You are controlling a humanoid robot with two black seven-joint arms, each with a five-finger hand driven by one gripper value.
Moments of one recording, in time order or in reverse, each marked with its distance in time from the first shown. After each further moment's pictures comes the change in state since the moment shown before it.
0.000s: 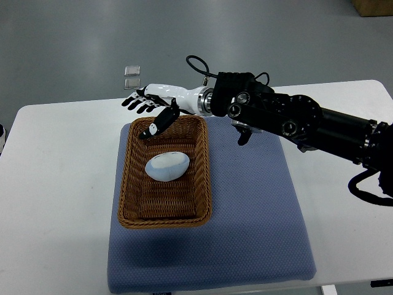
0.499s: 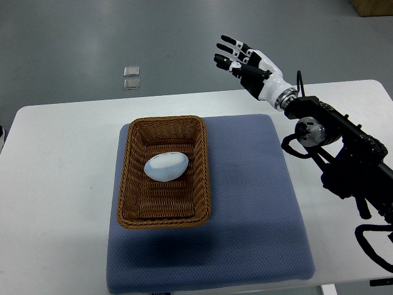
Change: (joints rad) left arm 0.000 0.000 0.002 -0.008 0.001 0.000 0.000; right arm -0.493 -0.043 0.780 -0.021 0.337 0.003 0.130
